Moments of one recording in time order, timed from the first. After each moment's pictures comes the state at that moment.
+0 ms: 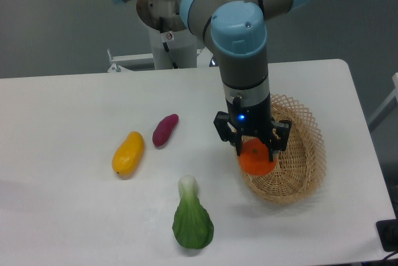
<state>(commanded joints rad) 2.44 -1.87 -1.48 -1.04 1.63 0.82</state>
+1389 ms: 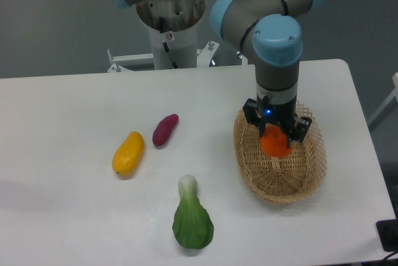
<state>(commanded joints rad) 2.62 -1.87 -1.70 -1.01 1.63 1.29</state>
